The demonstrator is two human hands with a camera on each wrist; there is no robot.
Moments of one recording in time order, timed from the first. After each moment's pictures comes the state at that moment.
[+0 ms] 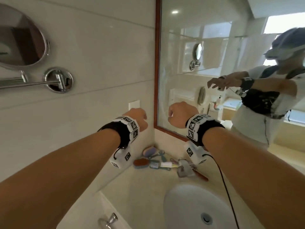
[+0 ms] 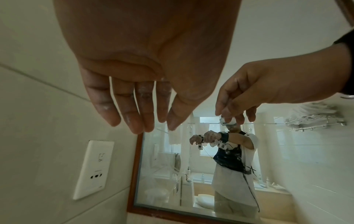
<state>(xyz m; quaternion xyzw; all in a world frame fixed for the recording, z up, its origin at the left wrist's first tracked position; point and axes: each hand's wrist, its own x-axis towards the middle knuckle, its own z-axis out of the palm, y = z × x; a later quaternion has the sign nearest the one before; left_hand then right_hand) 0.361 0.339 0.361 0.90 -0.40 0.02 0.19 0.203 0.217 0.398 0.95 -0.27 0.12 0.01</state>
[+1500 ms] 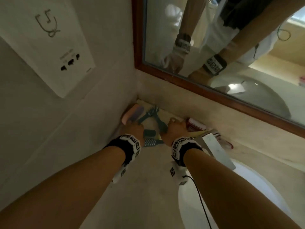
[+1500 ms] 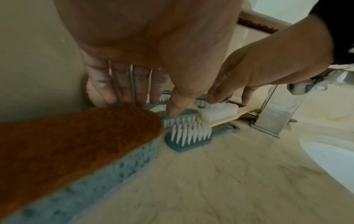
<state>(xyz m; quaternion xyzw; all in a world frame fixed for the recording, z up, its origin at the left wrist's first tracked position) 0.594 0.096 -0.071 0.81 -0.53 -0.20 -0.14 0.448 0.014 -0.037 0.82 -0.52 -0.16 -0.20</state>
